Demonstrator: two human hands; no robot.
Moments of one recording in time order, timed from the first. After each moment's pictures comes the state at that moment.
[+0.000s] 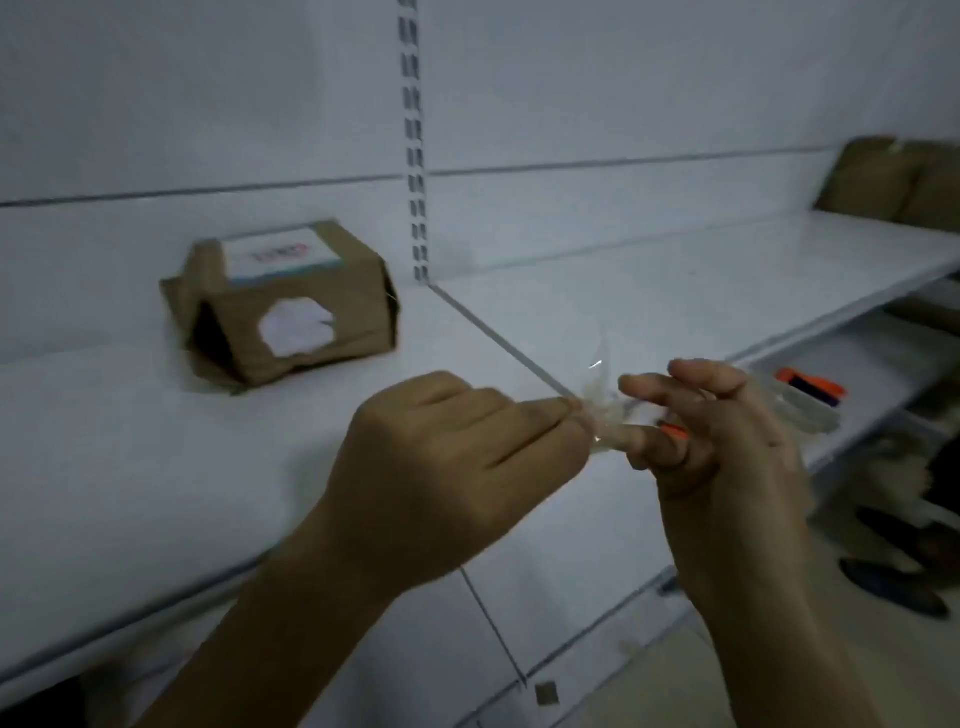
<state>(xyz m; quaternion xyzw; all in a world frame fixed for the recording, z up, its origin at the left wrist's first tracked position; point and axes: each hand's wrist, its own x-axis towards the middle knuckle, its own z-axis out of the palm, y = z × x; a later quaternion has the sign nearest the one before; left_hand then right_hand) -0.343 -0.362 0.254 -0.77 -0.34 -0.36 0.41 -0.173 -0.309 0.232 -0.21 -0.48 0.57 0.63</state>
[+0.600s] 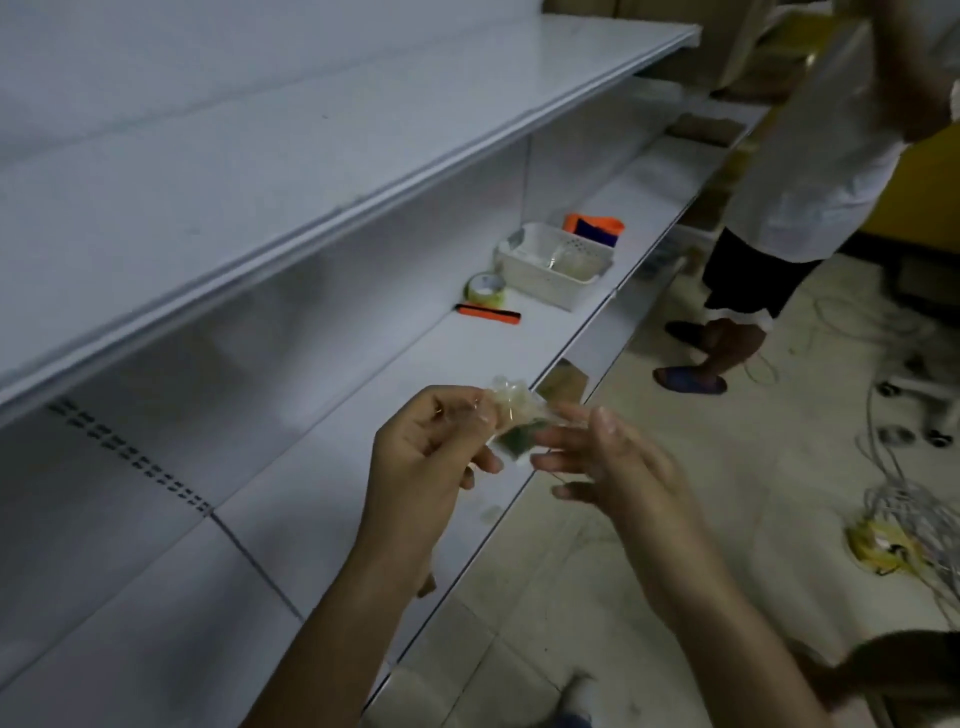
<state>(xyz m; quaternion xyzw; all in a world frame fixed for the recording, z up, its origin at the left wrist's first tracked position) -0.097 -0.243 0.115 -0.46 -0.50 -0.53 -0.51 0.062 -0.264 0.113 -0.51 -0.49 0.51 0.49</state>
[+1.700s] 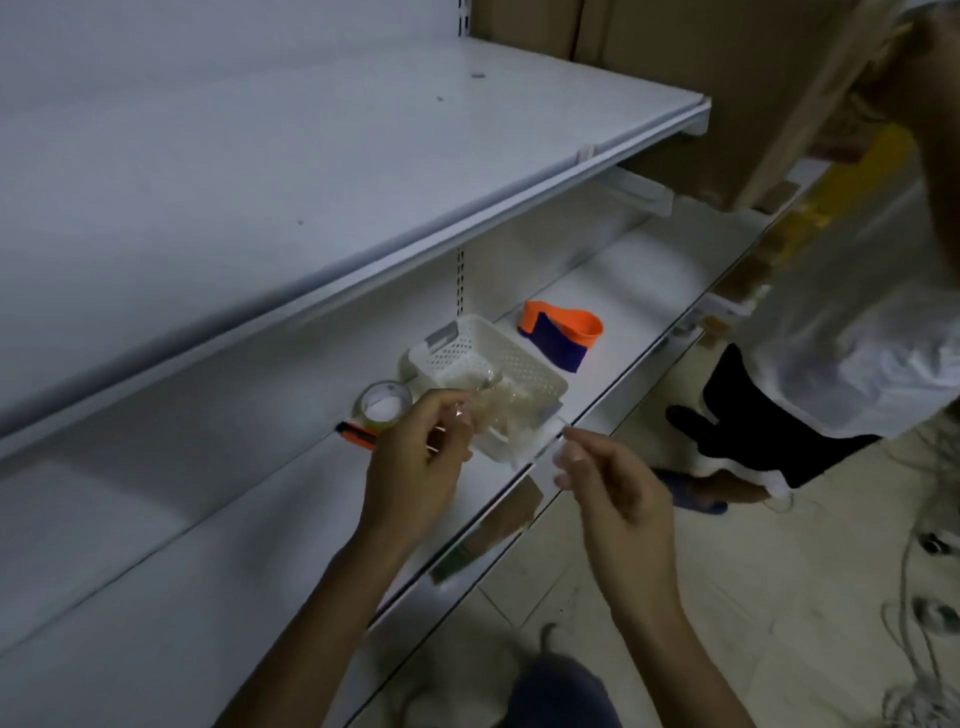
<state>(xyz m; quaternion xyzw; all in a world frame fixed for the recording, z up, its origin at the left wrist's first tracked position) 0.110 0.161 0.039 -0.57 -0.58 -0.47 -0.33 0.272 0.129 0.055 -0.55 -0.49 0.40 0.55</state>
